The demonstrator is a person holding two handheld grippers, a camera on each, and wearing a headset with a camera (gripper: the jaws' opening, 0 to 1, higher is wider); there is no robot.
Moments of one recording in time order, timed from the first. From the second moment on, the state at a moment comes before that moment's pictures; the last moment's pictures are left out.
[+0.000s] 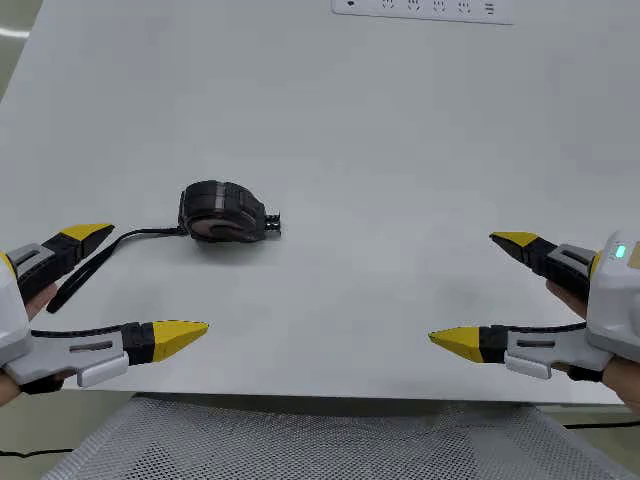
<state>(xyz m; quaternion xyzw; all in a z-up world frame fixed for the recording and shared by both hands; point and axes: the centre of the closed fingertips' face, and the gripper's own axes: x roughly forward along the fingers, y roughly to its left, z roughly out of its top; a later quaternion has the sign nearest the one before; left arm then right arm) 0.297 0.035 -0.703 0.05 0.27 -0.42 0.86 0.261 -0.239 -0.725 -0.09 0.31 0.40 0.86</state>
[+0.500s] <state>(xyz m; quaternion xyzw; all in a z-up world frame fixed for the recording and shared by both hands) 0.296 0.034 -0.703 0.05 0.27 -0.42 0.86 0.261 -0.236 -0.725 -0.10 0.31 0.41 0.86</state>
